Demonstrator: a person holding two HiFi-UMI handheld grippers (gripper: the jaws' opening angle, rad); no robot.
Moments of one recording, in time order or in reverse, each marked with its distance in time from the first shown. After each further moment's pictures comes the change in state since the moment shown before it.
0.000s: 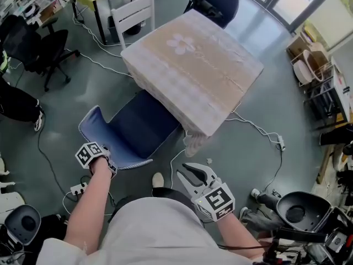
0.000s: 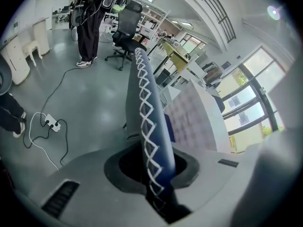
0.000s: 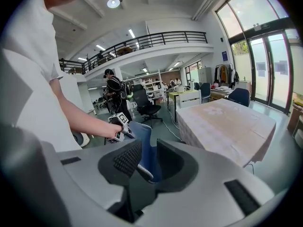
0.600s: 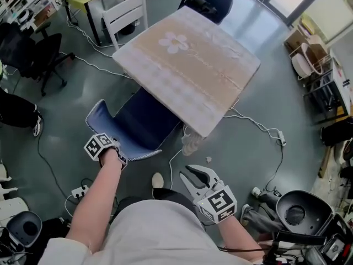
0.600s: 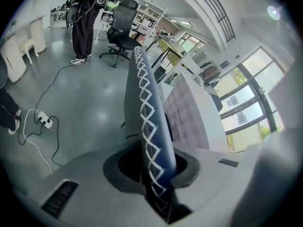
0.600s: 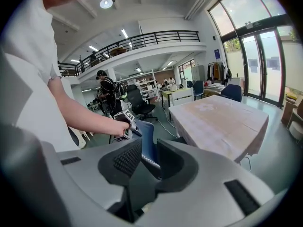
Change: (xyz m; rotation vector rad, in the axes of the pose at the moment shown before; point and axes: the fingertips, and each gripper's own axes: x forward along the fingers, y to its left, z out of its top) left arm 0.044 -0.086 -0.009 -0.001 0.013 -0.025; right arm -0.015 -0.034 -0.012 0.057 0.006 -0.053
